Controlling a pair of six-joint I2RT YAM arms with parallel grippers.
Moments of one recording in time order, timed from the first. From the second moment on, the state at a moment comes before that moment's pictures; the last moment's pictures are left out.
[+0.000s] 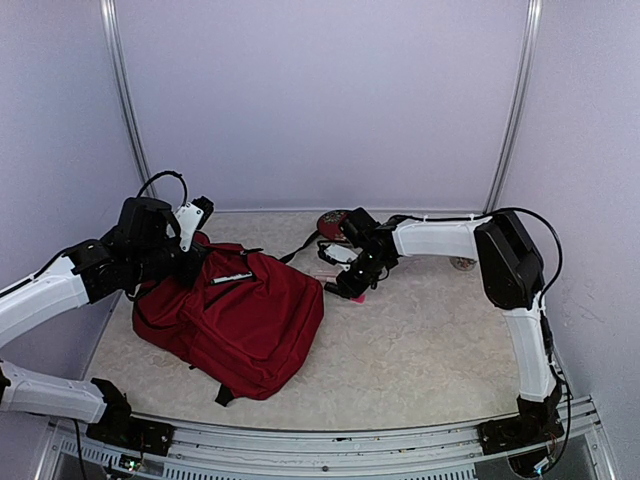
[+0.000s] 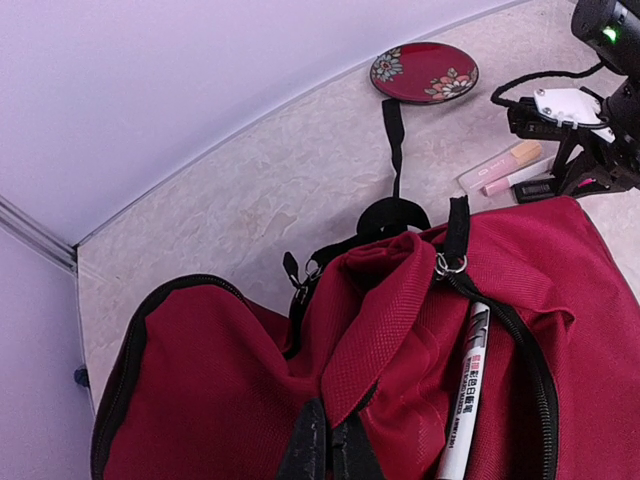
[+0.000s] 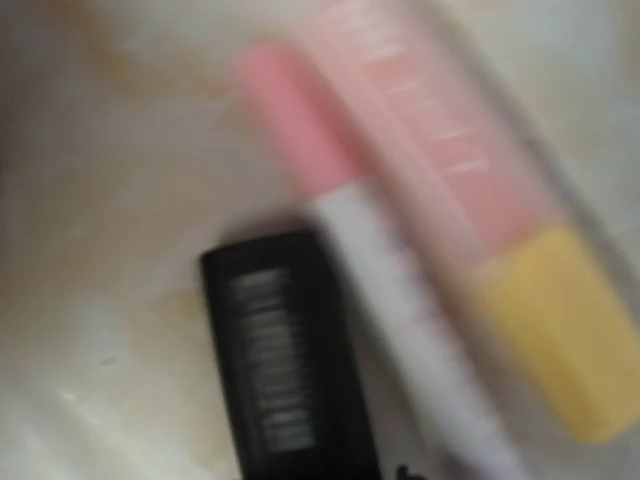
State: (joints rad) left arm -0.61 1.07 0.90 -0.40 -0.26 0.14; right arm 0.70 2.25 1.73 -0.59 -0.08 -0.20
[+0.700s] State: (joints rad) left arm -0.61 1.07 0.90 -0.40 -0.22 0.14; right arm 0.79 2.25 1.76 -0.76 0.04 -0.18
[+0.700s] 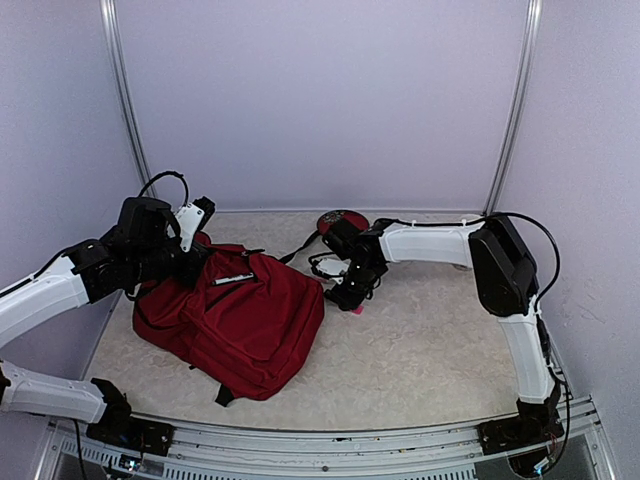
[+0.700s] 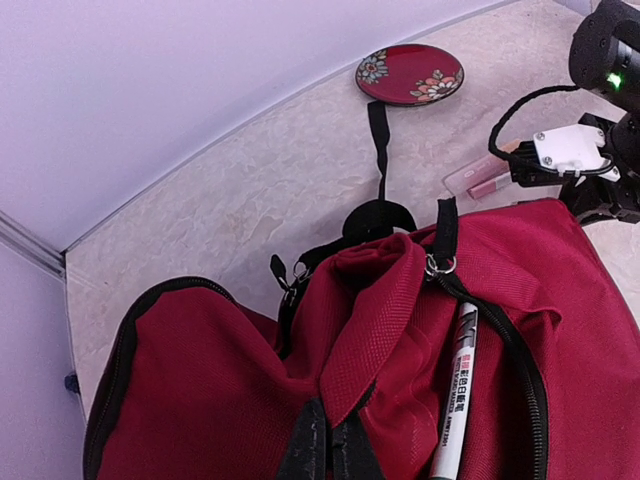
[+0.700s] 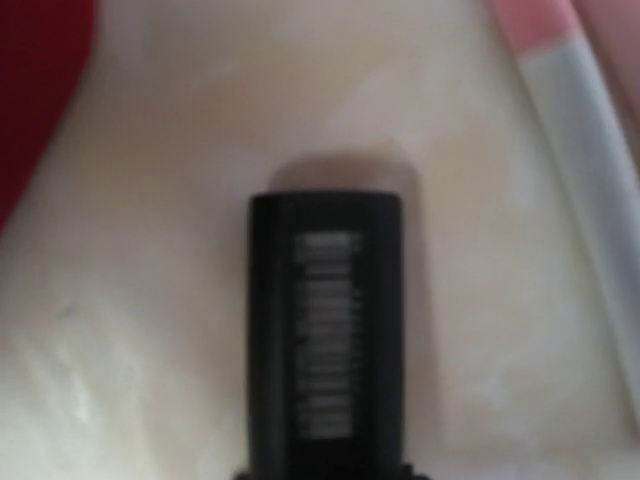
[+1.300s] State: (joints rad) left arm -0.68 1.07 0.90 -0.38 -0.05 0.22; right arm 0.79 1.91 1.58 -0.62 0.00 -0.15
